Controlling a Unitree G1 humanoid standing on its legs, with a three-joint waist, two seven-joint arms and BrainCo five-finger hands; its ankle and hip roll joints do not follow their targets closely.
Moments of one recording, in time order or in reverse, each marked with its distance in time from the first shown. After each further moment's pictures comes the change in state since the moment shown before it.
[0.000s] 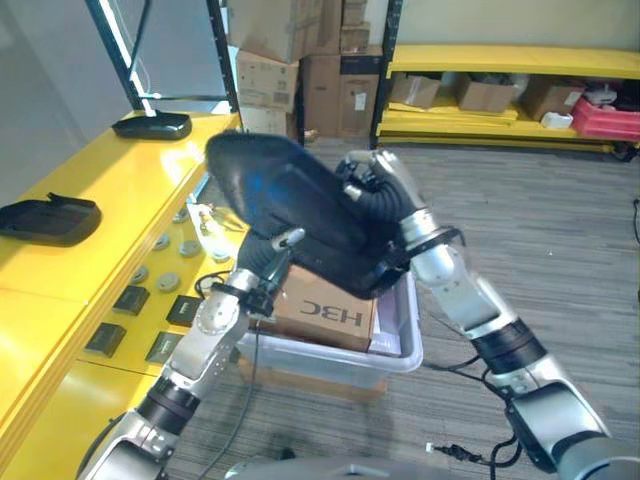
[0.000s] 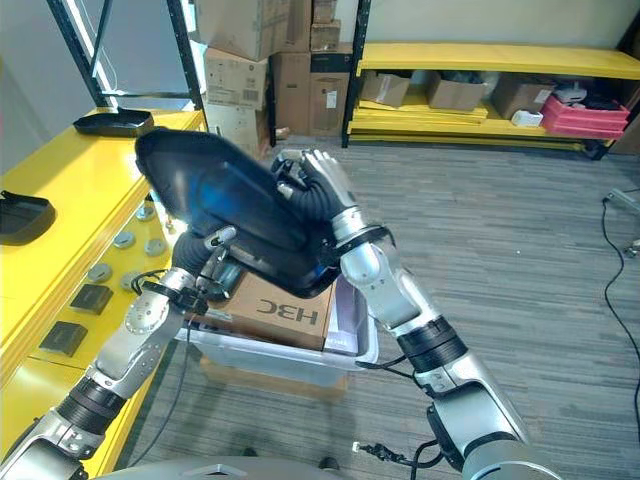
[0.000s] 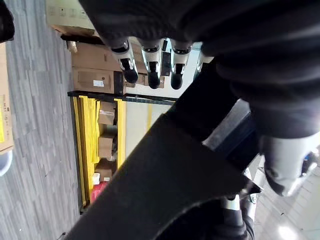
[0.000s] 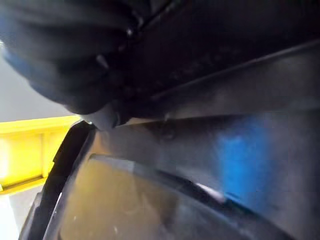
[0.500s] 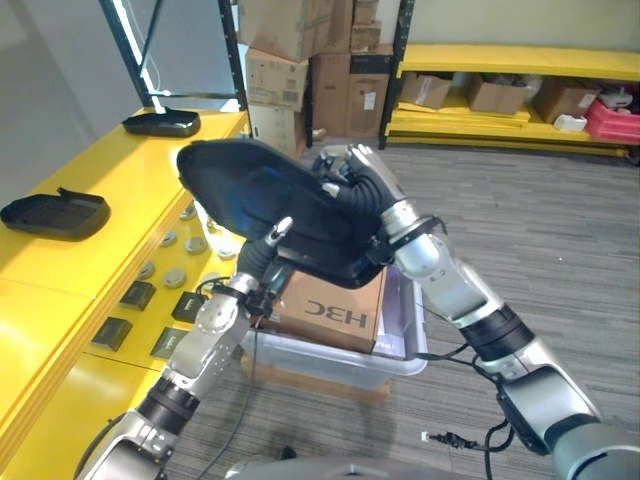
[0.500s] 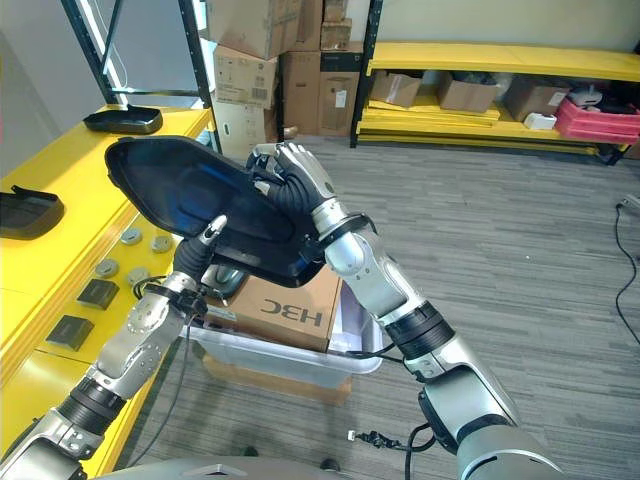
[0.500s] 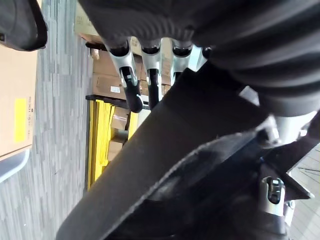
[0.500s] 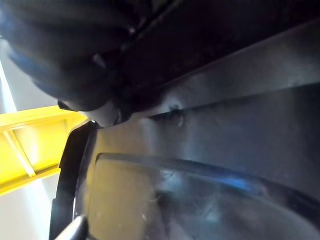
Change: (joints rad) left arm 0.000 0.008 -0.010 0.039 -0.078 0.026 0.003; right arm -0.091 0.015 0.069 0.013 0.062 0.010 0.064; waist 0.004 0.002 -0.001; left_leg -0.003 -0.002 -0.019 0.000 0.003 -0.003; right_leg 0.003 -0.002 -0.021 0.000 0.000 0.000
